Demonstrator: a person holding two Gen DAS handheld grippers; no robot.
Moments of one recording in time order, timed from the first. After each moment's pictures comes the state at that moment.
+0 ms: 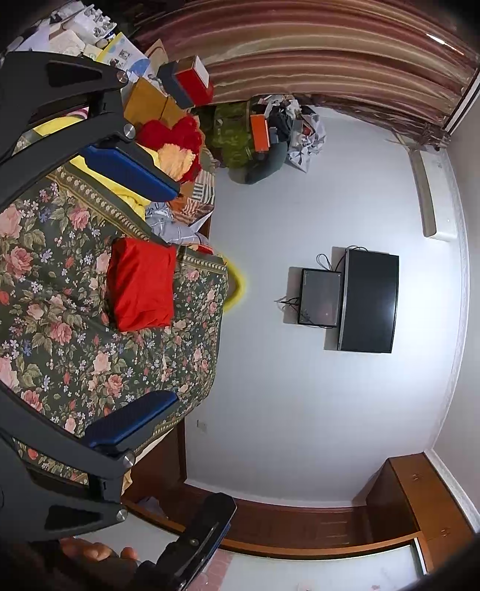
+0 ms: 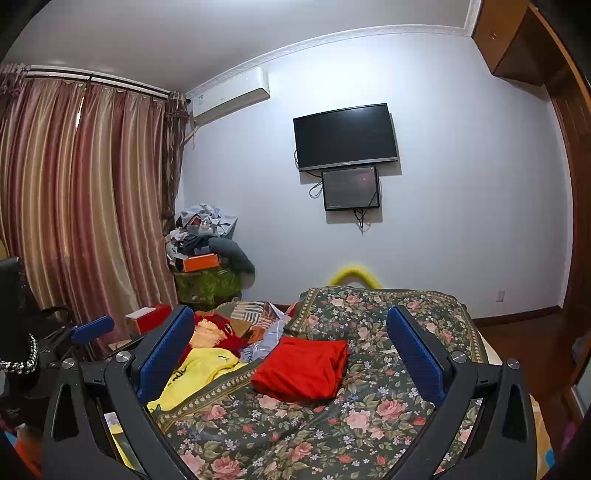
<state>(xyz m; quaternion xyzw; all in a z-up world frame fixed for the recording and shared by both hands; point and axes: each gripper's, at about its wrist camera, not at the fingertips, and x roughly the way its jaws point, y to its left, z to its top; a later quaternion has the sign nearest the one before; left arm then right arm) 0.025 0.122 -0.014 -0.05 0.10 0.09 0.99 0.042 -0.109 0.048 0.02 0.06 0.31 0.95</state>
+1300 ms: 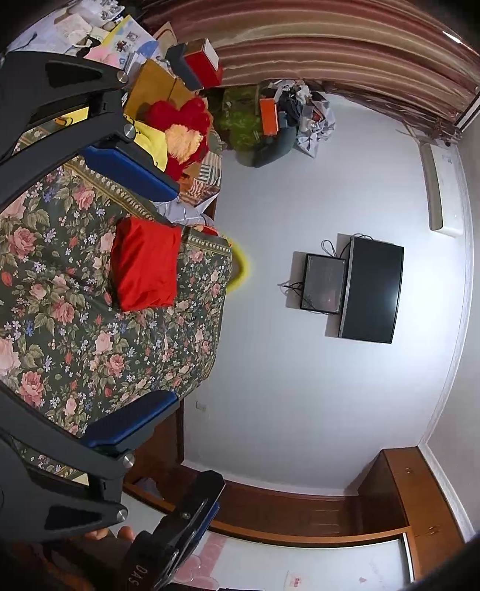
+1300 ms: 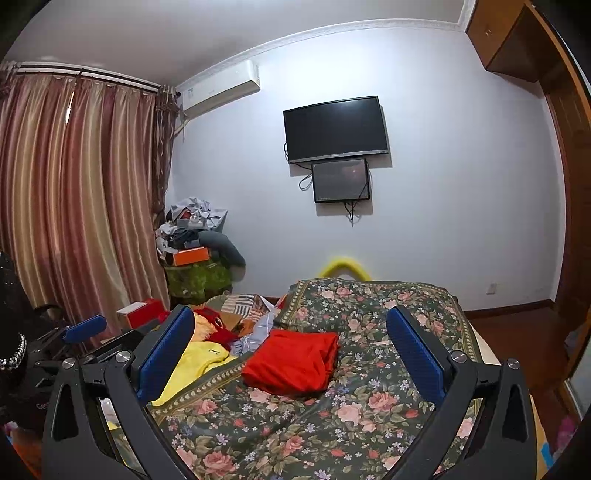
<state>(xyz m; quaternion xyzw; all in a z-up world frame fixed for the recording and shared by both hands) 0.025 0.121 -0.019 -0.08 0.11 0.06 0.99 0.046 -0.109 0.044 0.02 0.08 0.29 0.95</state>
